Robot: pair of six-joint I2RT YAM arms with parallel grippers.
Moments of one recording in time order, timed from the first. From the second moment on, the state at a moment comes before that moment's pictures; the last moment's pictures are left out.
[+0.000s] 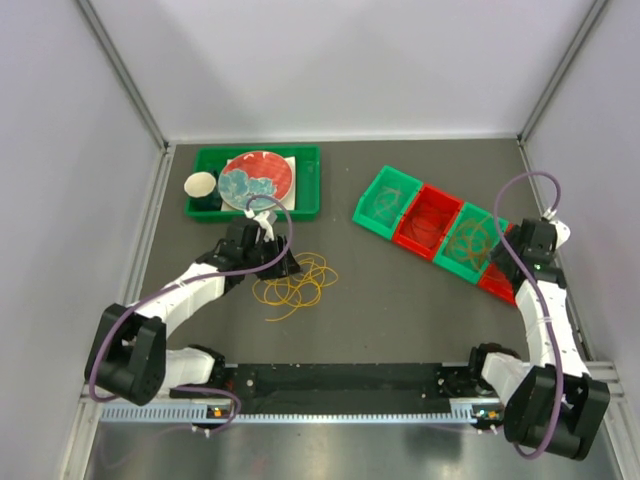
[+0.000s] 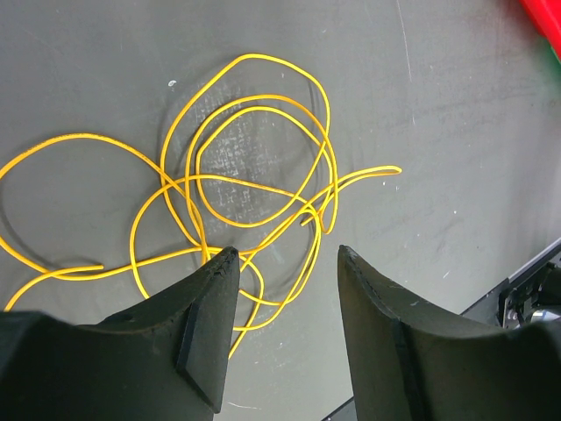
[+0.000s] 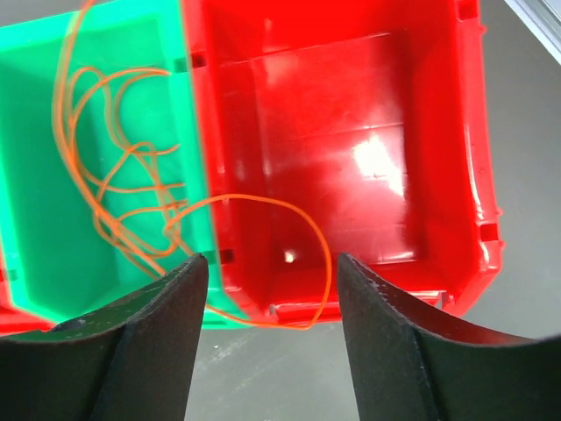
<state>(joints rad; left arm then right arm) -0.37 1.26 0.64 -0.17 0.35 -0.53 -0.26 0.95 0.63 -0.46 0.17 0.45</state>
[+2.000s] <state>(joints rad) -0.37 1.27 0.64 -0.17 0.36 -0.53 -0.38 0.87 0.67 -0.40 0.04 0.52</state>
